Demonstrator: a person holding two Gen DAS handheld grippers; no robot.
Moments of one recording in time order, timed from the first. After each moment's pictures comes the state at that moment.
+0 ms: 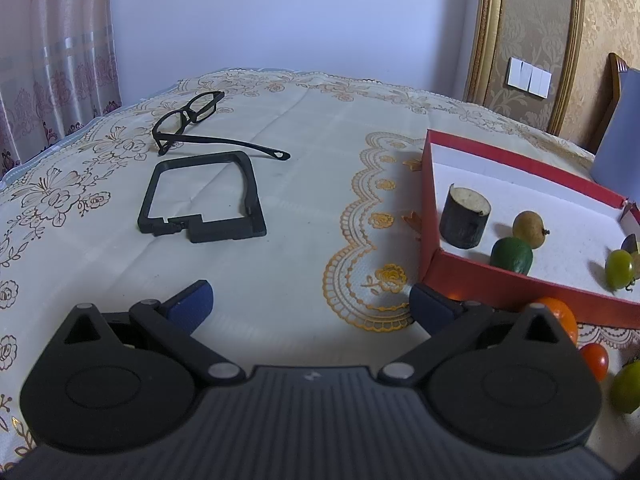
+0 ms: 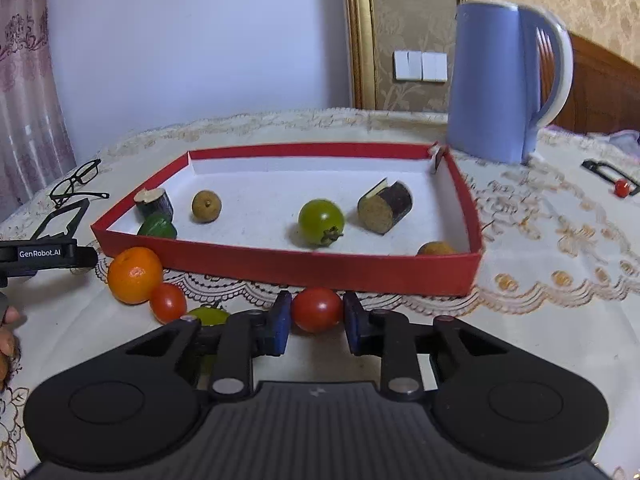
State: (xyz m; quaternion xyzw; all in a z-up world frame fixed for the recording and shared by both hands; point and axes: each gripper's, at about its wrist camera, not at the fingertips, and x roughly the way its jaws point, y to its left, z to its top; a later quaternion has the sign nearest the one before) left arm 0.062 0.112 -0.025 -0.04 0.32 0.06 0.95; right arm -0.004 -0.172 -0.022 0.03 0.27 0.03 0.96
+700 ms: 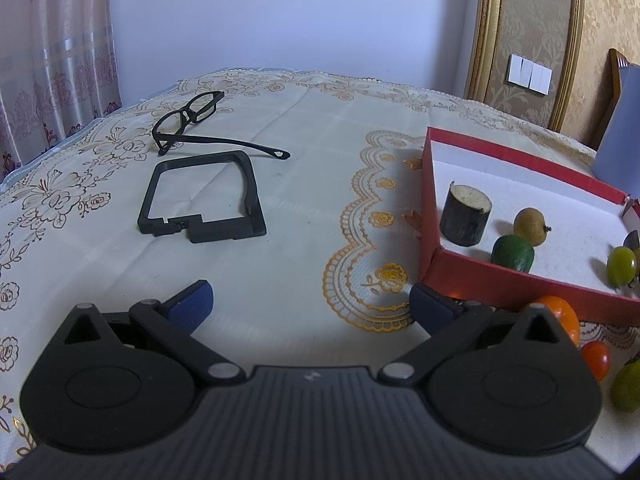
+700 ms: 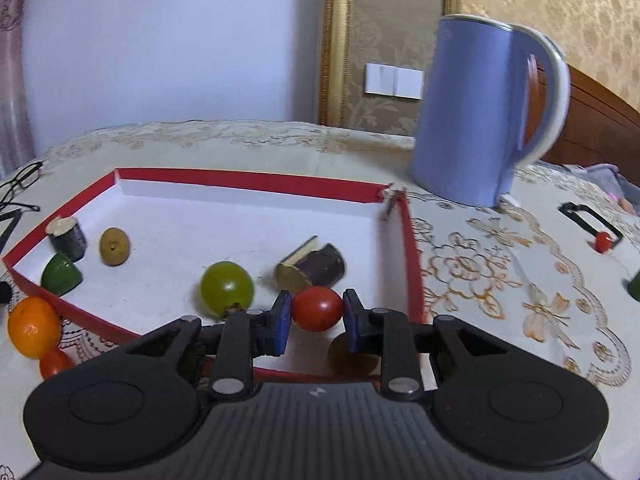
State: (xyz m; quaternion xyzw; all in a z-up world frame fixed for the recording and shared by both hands) left arm 0.063 0.112 -0.026 -0.04 0.32 0.06 0.95; right arm 0.057 -0.202 -0.015 -0.02 0.26 -0.01 0.96
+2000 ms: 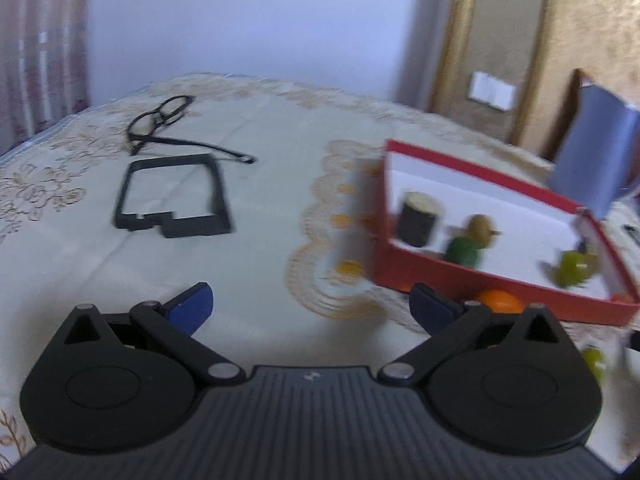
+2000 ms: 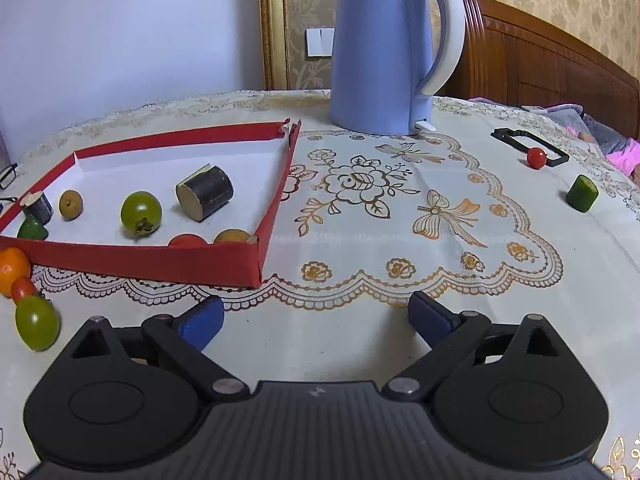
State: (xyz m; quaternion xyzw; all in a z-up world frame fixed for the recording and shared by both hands) left arm 0.039 0.112 -0.016 -0.08 0.29 -0.02 0.95; right arm 0.000 -0.273 -0.030 0.04 0.31 -0.05 0.95
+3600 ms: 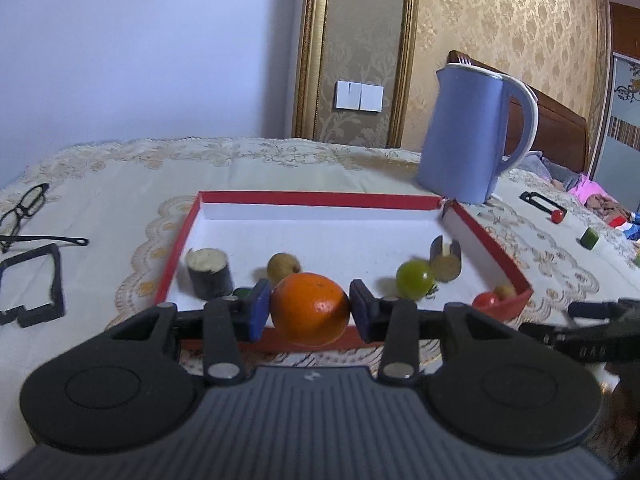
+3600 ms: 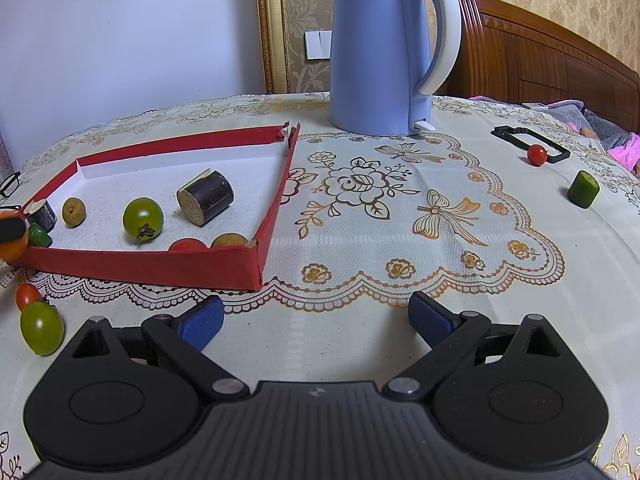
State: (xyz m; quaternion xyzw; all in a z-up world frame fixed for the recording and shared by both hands) left arm 0.041 0.005 0.019 -0.01 0.25 -0.16 0.96; right arm 0.000 -0.275 -0.029 0.05 0.30 -0.05 0.95
